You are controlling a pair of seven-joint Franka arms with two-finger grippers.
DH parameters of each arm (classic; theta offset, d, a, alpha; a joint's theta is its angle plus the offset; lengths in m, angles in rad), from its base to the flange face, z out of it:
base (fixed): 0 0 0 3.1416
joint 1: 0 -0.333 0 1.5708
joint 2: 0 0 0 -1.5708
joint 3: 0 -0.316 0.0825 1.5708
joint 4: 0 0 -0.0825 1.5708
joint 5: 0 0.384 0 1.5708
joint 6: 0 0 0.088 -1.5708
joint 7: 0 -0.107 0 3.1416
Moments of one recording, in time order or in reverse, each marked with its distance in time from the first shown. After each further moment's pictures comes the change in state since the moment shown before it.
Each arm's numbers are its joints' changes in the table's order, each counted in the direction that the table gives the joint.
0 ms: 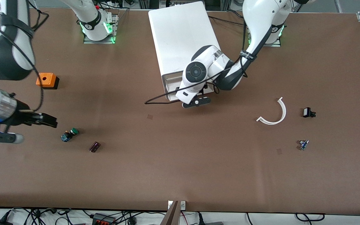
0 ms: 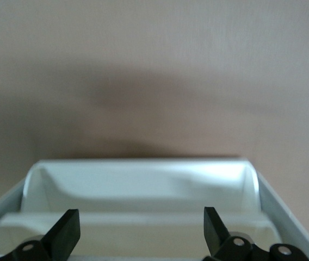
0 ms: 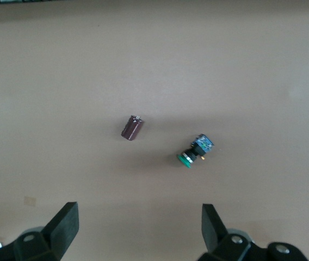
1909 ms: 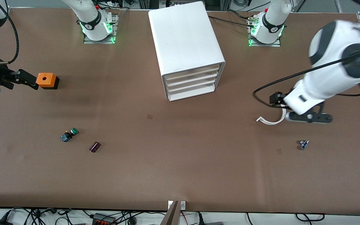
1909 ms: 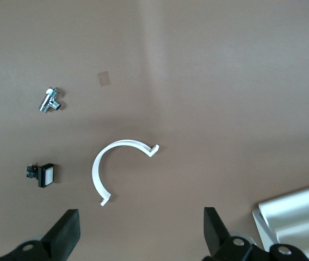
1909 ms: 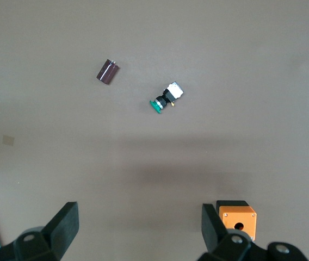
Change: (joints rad) left arm -0.477 -0.387 -0.145 -0.068 0.055 -0.321 -0.918; right arm 0.102 -0.411 -0.055 0.489 -0.068 0.069 0.131
